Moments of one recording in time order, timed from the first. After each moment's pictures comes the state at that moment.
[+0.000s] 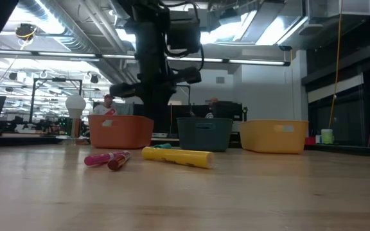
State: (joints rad) left arm 0.16 1.90 1.40 -0.85 0.01 -1.18; right arm 0.17 0.89 1.66 -1.20 0.37 0.17
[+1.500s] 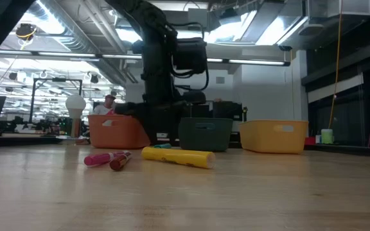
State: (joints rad) left arm 0.18 2.01 1.40 -0.78 0.02 -1.16; right arm 0.17 0.89 1.66 -1.21 0.37 0.17
